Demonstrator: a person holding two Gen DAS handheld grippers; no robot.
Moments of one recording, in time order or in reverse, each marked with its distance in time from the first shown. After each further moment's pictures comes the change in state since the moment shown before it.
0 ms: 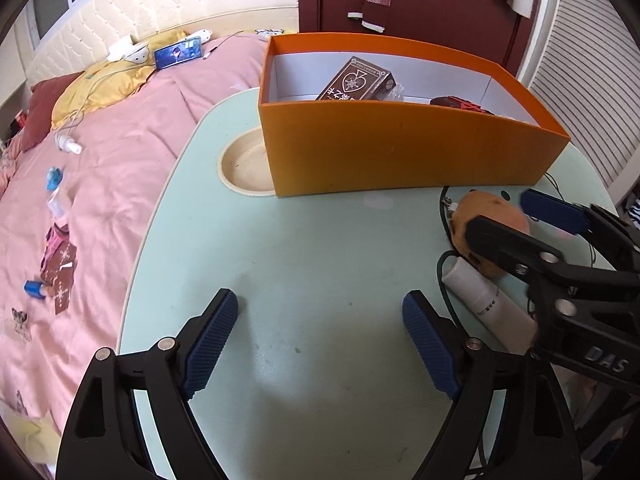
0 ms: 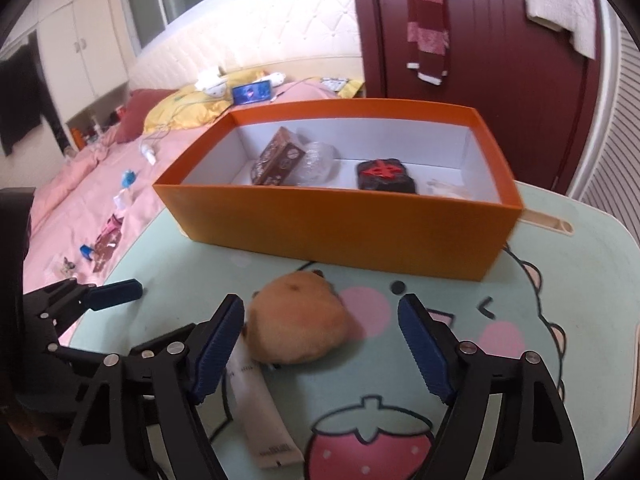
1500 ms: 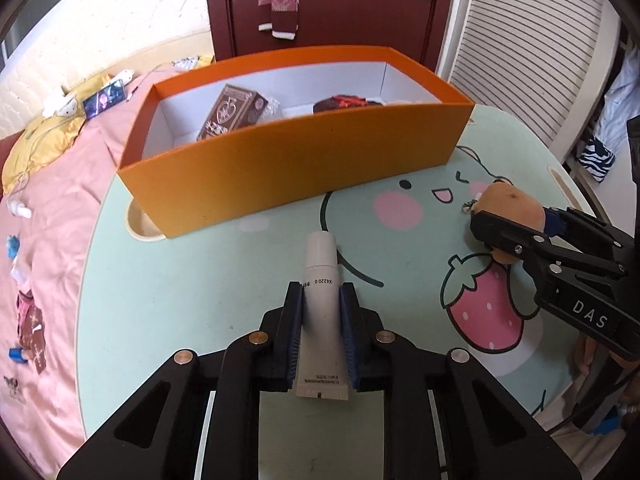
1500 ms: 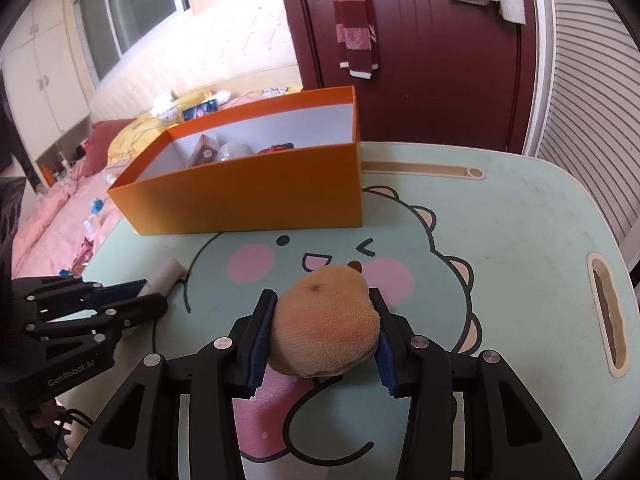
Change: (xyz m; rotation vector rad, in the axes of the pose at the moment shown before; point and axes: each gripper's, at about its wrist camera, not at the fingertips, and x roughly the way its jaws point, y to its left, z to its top) left arm -0.015 -0.058 0.003 0.207 -0.041 -0.151; right arm -0.054 -0.060 -0.042 0.156 -0.067 -0.103
